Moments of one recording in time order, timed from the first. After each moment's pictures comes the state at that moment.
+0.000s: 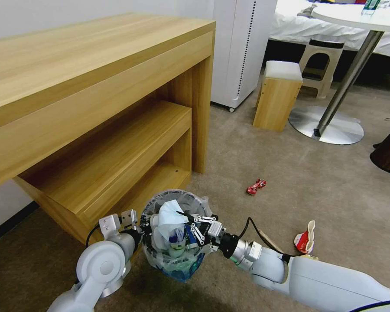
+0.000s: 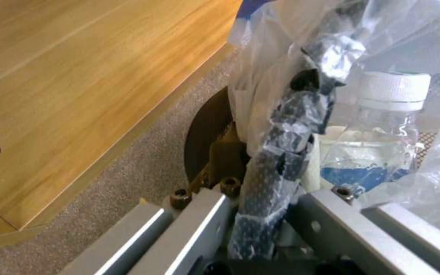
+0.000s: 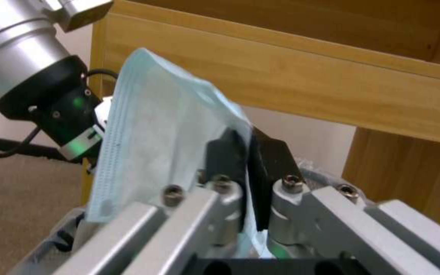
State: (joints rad) left arm 1.30 -1.11 -0.32 -2.14 -1.21 0.65 -0.77; right arm -0.54 0.76 -0.87 1.70 0.46 0.69 0.13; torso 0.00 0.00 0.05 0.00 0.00
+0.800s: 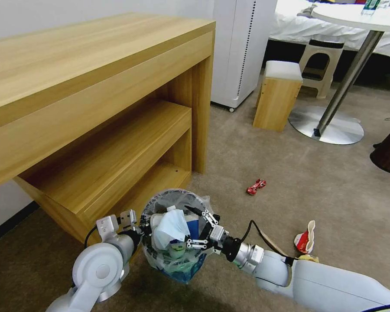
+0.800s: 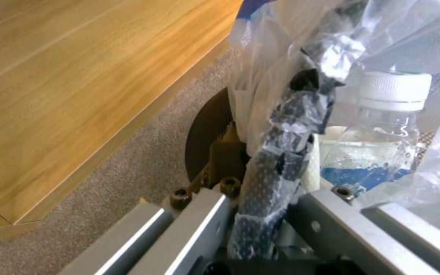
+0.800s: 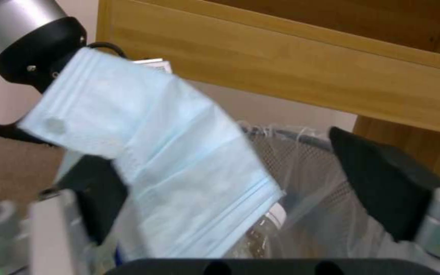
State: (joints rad) left arm 1.32 -1.11 -0.33 -2.18 -1.23 0.64 -0.78; right arm -0.56 0.73 -0.87 1.71 0.43 0.69 0.12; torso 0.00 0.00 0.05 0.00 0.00
